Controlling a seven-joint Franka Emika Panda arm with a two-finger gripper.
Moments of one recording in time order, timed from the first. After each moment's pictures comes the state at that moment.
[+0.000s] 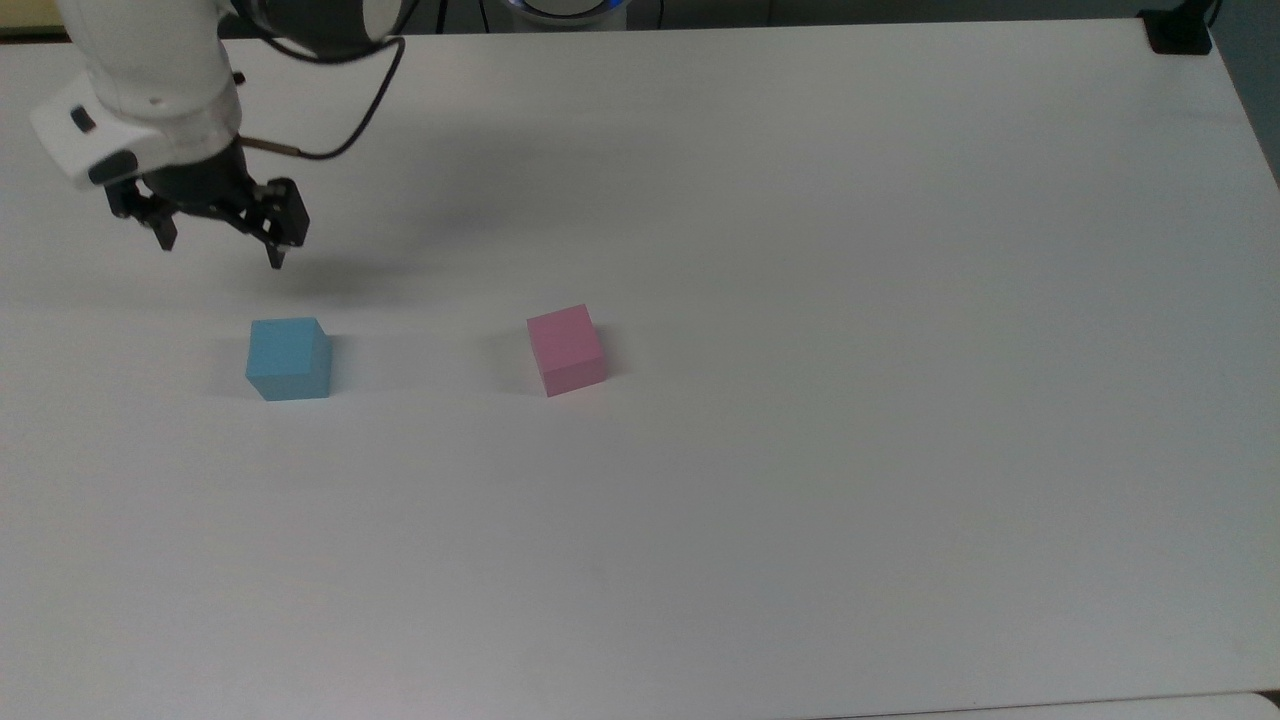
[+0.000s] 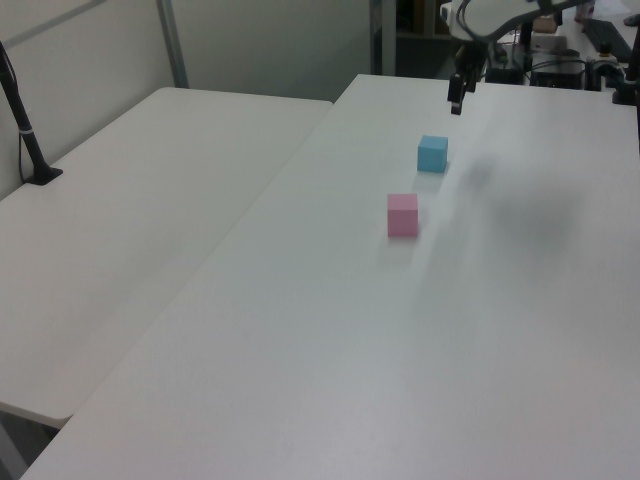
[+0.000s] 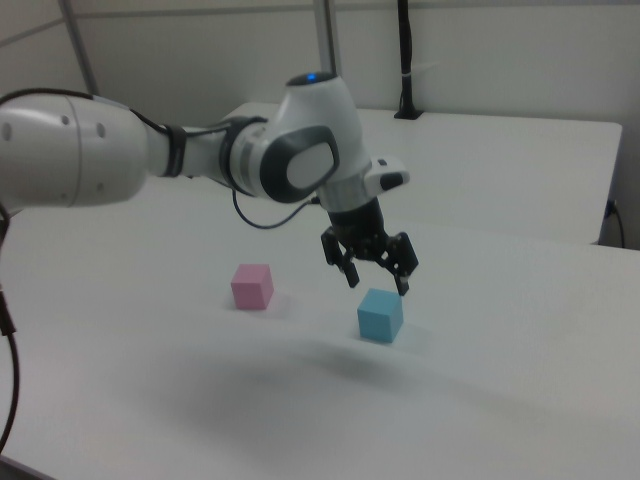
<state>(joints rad) -0.02 0.36 -0.35 -1.64 -0.04 2.11 -0.27</state>
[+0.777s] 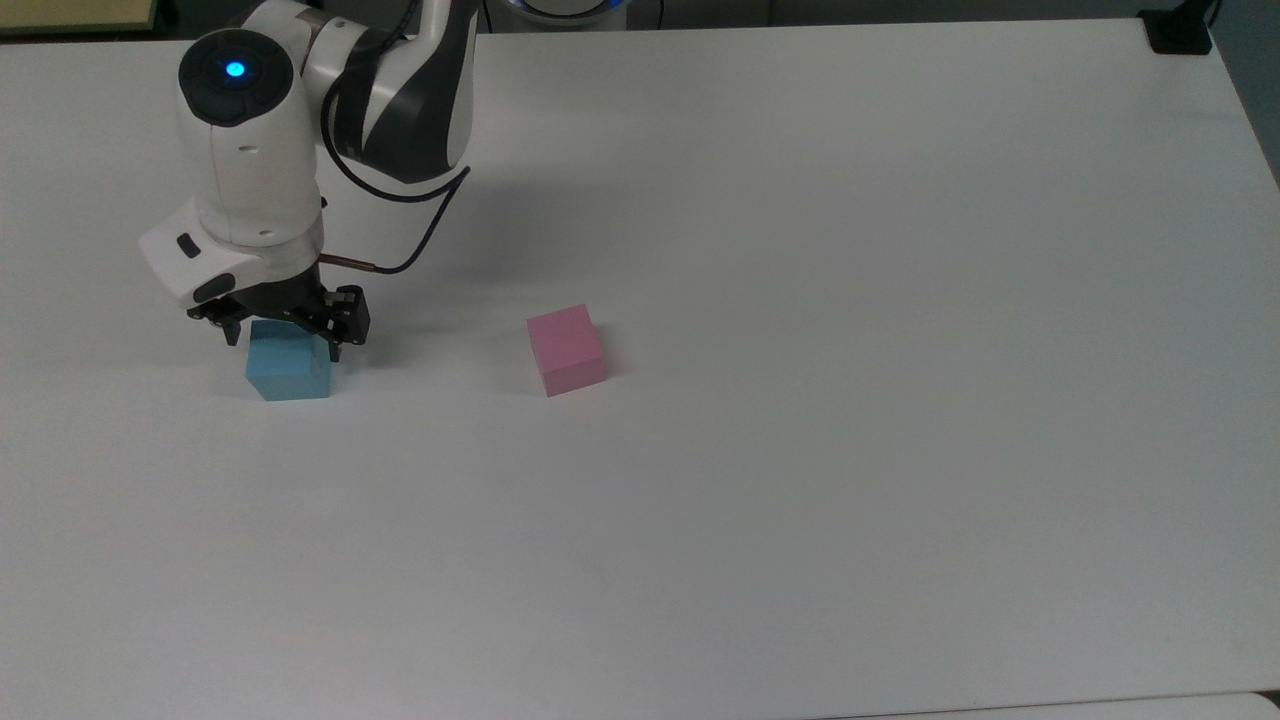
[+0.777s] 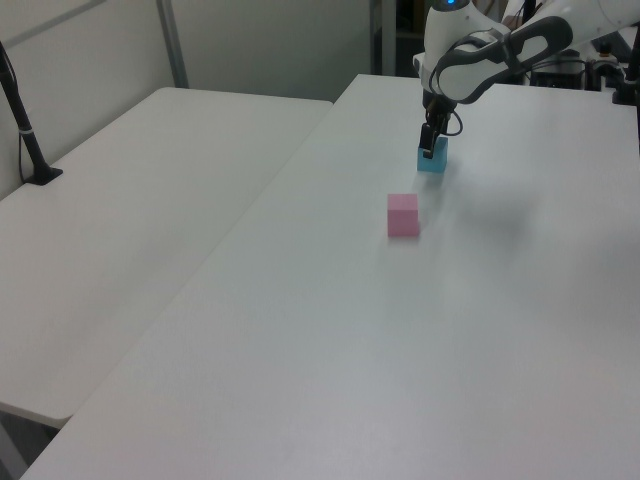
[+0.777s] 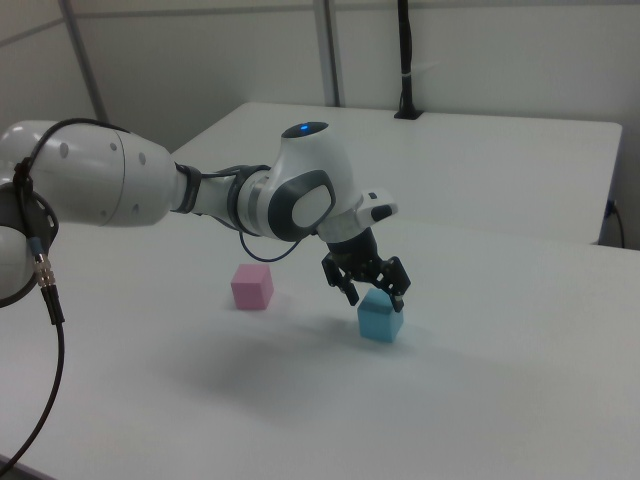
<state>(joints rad) 0.03 0.53 -0.34 -1.63 -0.03 2.30 -0.19</state>
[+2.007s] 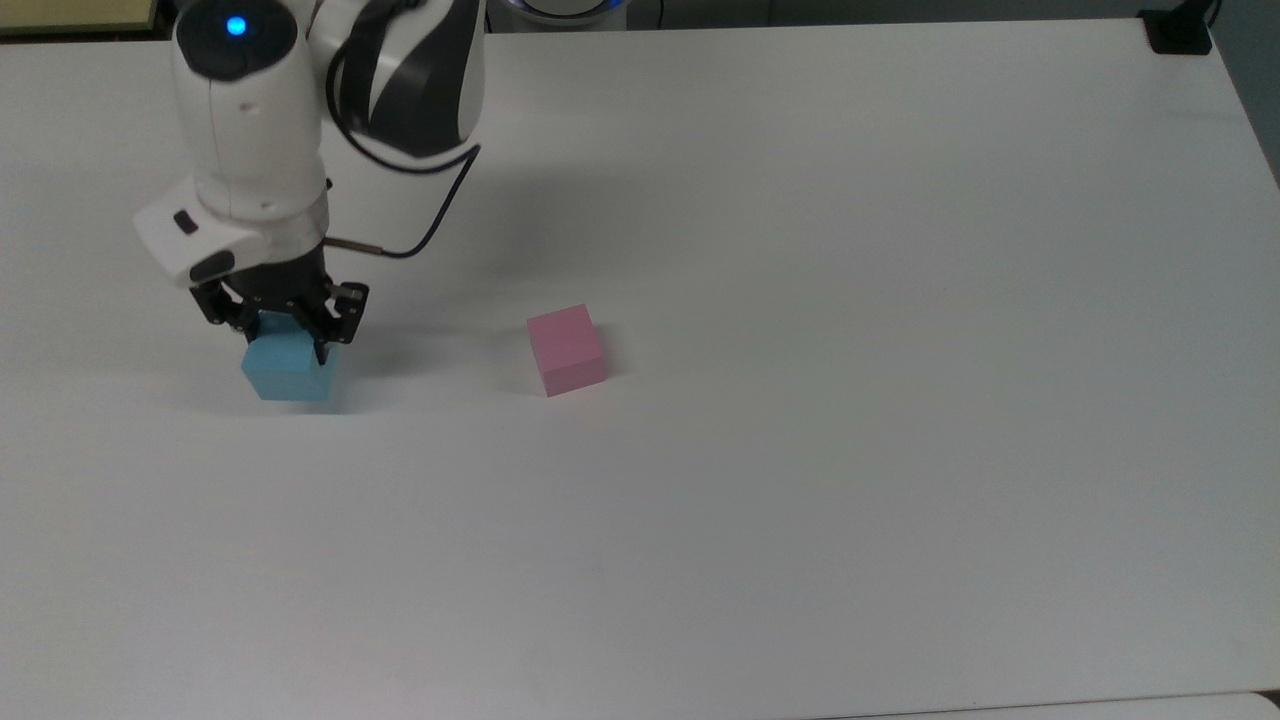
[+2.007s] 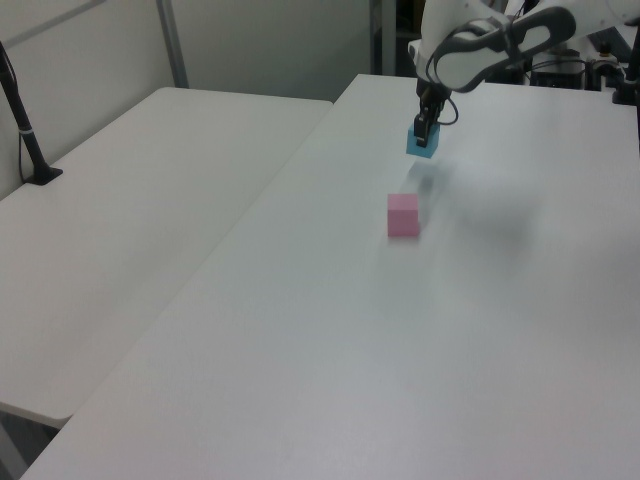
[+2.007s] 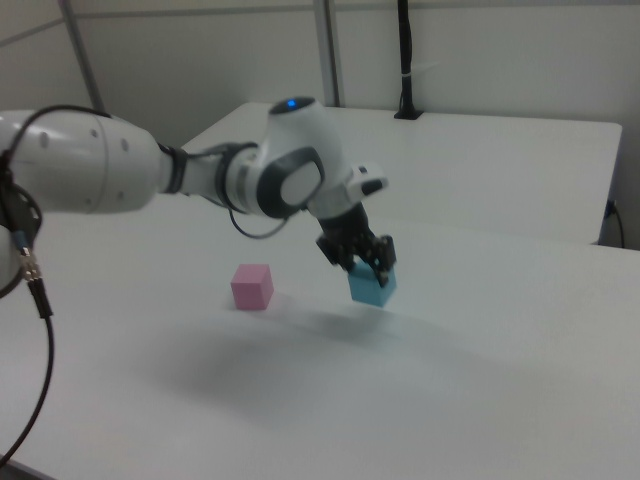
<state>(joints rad) 0.06 0.48 -0.34 -1.61 -0.01 2.29 -0.19</state>
